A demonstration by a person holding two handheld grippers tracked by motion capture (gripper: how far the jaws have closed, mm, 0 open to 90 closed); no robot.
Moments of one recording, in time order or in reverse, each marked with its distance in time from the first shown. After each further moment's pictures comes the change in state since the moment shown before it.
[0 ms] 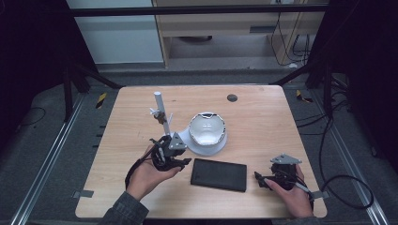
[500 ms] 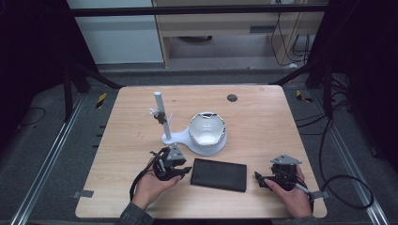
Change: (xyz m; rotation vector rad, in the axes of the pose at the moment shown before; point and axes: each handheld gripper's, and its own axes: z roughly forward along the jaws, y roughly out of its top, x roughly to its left) left arm -0.006 -0.046 0.035 -0.040 -0.042 -0.091; right arm 0.000 -0.001 -0.001 -0.002 -0.011 -0.001
